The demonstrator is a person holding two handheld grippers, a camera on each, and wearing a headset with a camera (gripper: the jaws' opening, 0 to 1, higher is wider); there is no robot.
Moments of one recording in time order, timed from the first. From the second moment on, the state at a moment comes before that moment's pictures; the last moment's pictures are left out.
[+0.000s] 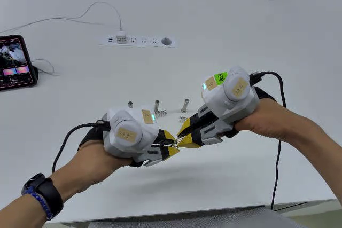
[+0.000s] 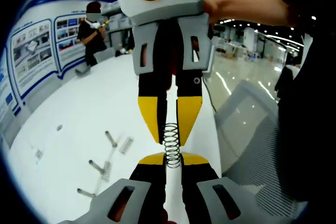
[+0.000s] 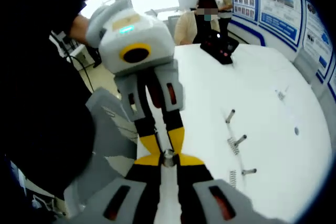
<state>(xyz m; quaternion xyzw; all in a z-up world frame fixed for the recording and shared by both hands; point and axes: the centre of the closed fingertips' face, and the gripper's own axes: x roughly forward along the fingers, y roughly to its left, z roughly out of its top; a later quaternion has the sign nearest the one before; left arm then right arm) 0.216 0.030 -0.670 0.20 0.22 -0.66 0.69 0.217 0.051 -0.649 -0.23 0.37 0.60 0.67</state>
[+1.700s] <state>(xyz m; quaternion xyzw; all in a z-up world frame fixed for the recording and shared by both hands) 0.237 0.099 -0.699 0.15 0.25 -0.58 0.76 0.224 0.064 -0.679 -0.26 0.39 0.61 0.64</state>
